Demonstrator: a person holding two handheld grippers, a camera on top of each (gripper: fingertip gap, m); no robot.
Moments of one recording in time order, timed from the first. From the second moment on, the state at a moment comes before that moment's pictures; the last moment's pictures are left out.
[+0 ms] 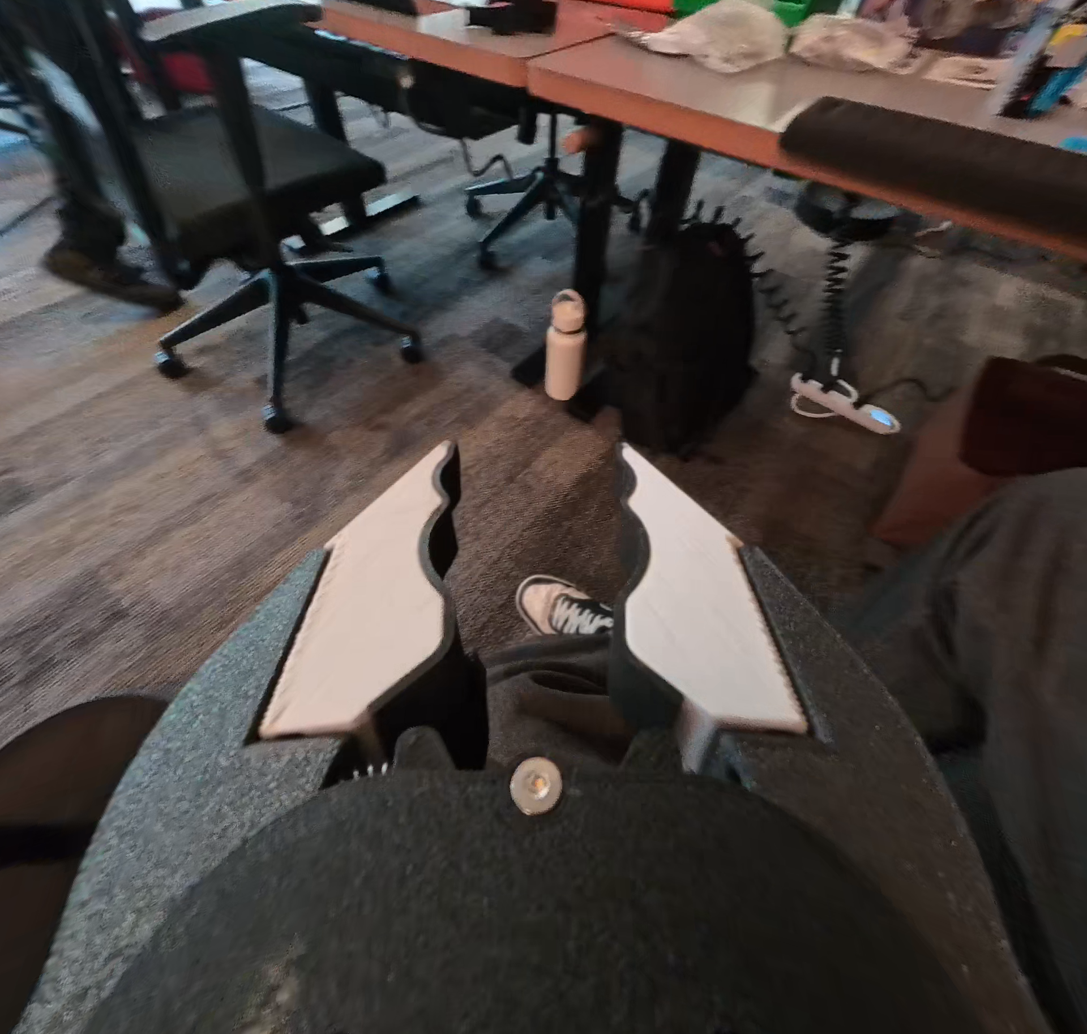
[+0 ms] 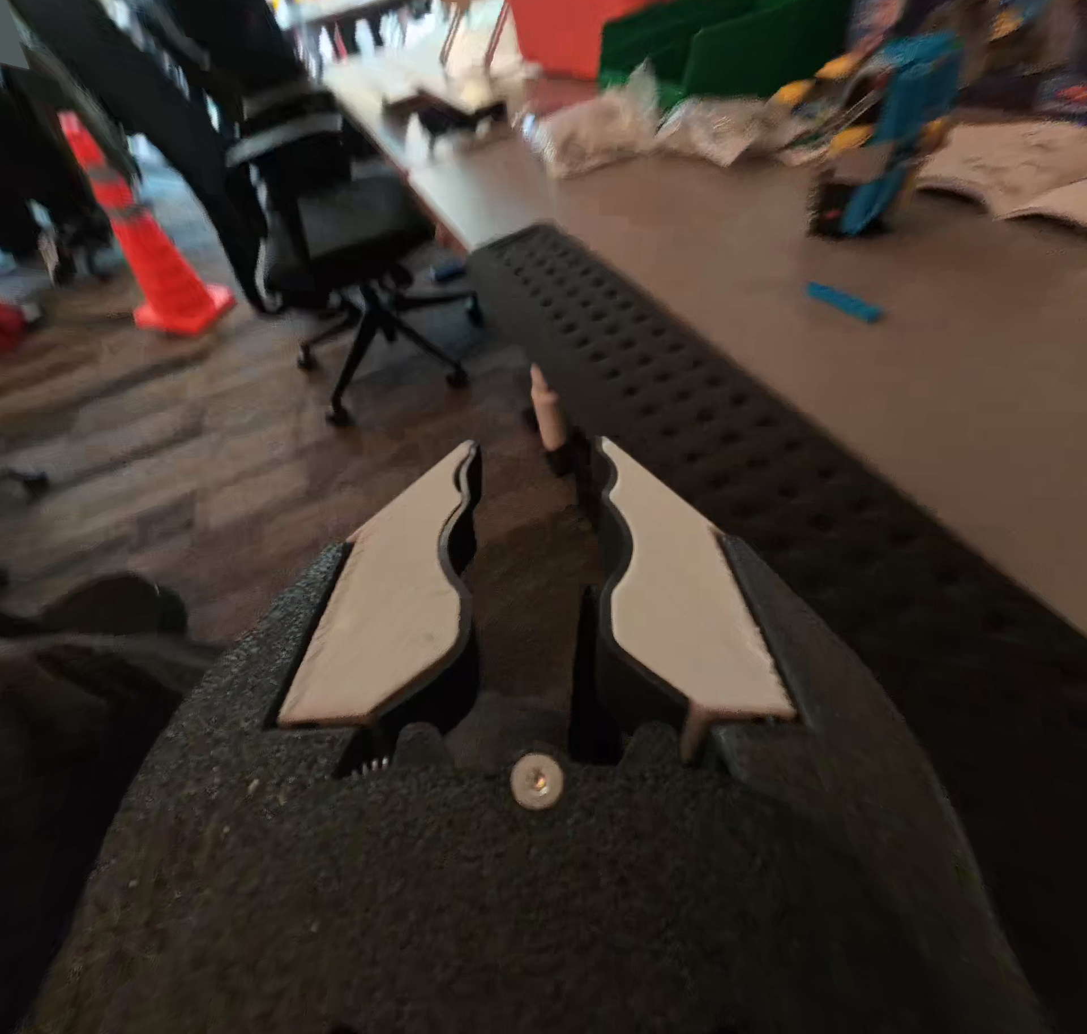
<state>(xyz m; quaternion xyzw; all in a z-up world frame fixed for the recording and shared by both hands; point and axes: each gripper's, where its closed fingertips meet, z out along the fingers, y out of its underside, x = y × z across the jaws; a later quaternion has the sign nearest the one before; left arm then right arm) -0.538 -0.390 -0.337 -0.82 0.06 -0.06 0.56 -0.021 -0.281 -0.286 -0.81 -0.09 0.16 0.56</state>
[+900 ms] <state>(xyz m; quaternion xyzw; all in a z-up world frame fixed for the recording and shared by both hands) -0.676 -0.465 -0.388 -0.86 -0.04 0.01 0.51 -0.100 -0.332 -0.365 -0.85 -0.08 0.15 0.49</state>
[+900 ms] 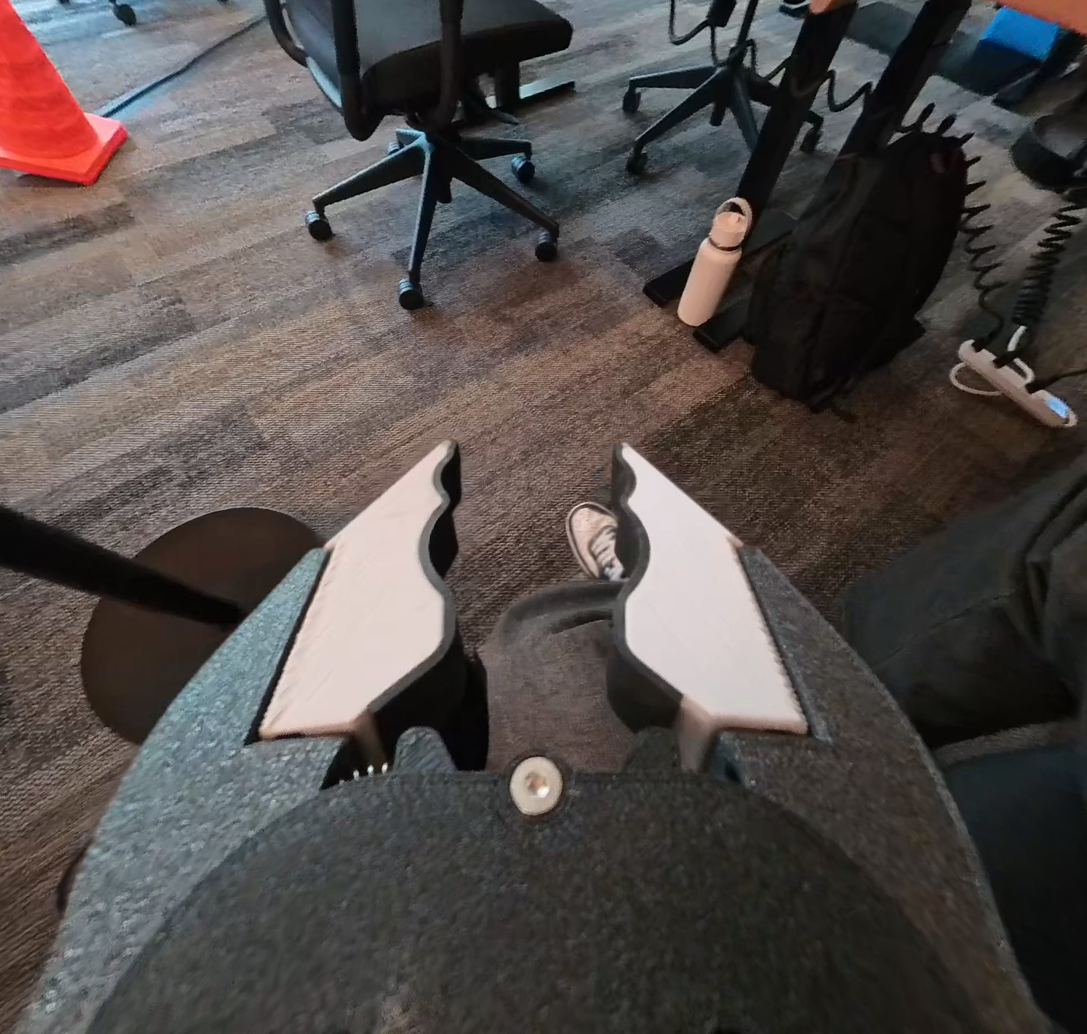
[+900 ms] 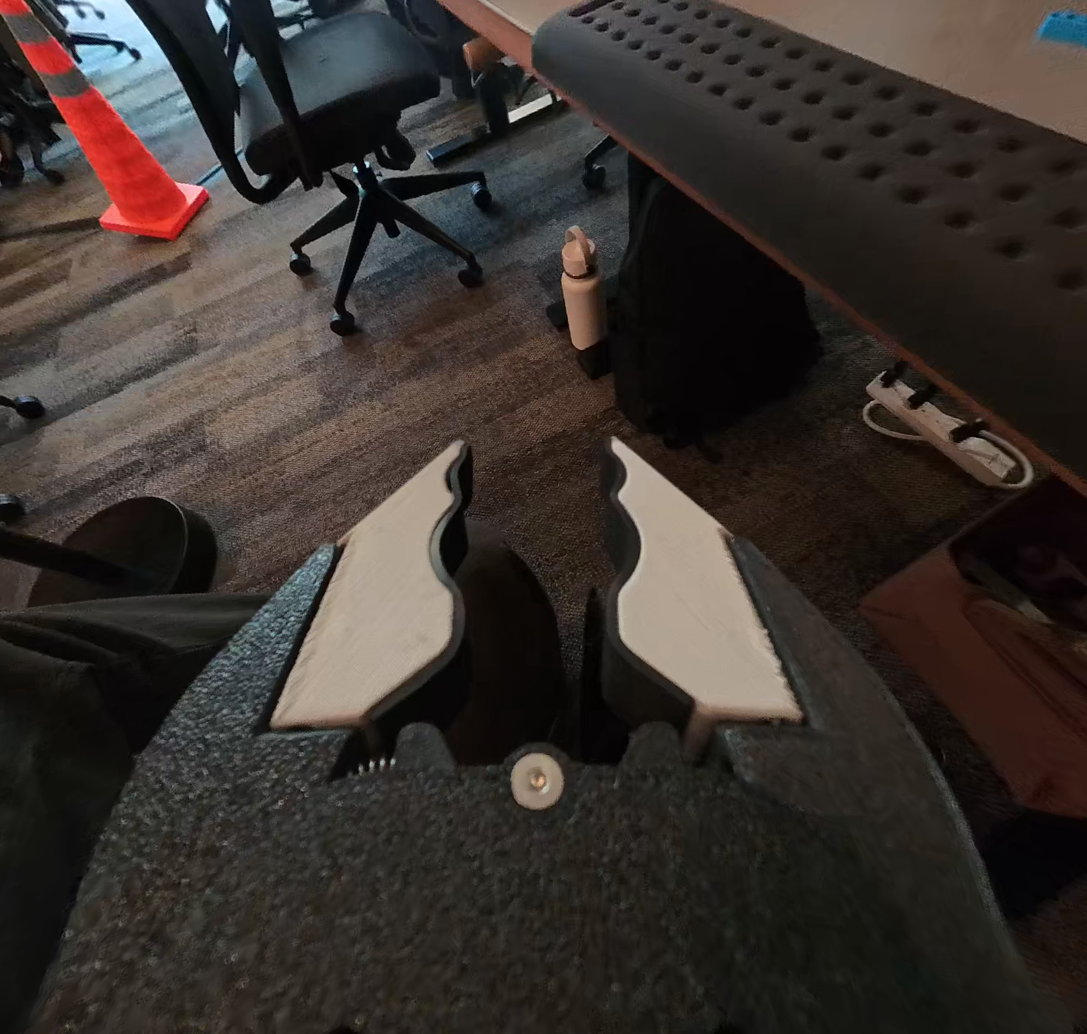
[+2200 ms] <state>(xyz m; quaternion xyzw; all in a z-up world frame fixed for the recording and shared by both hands) -0.418 -0.347 -0.399 -0.84 0.21 -0.10 0.49 0.116 -0.498 -0.407 -0.91 0.03 -0.02 0.42</state>
